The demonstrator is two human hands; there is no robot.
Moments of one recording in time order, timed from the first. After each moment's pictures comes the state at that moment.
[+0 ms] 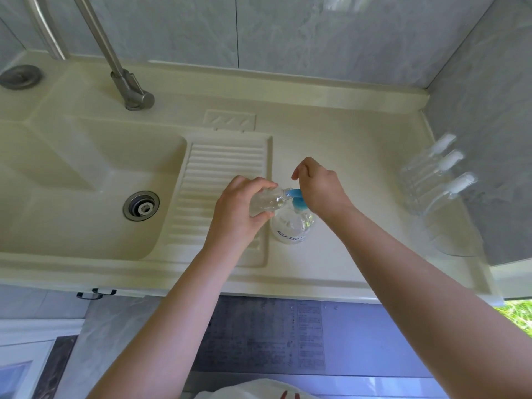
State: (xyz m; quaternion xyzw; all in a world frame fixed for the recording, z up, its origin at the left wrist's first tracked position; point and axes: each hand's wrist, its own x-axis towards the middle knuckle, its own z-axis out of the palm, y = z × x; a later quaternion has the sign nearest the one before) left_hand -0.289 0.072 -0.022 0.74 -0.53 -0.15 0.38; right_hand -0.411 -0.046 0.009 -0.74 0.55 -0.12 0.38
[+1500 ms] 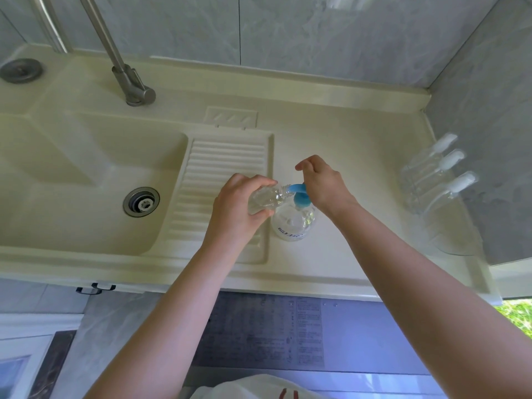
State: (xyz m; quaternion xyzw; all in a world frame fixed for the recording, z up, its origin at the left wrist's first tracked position) left_hand -0.289 0.078 -0.018 0.75 -0.51 -0.16 0.39; right_hand -0.412 -0.048 0.015 -0.70 0.56 -0.12 0.42
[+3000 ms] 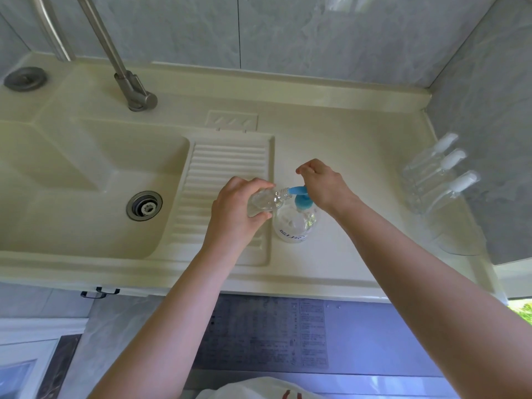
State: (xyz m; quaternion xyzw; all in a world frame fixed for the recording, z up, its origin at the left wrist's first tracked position) left_hand -0.286 0.079 -0.020 0.76 -0.51 -0.16 0.38; right_hand -0.413 -0.049 0.018 -0.70 0.56 -0.08 0.42
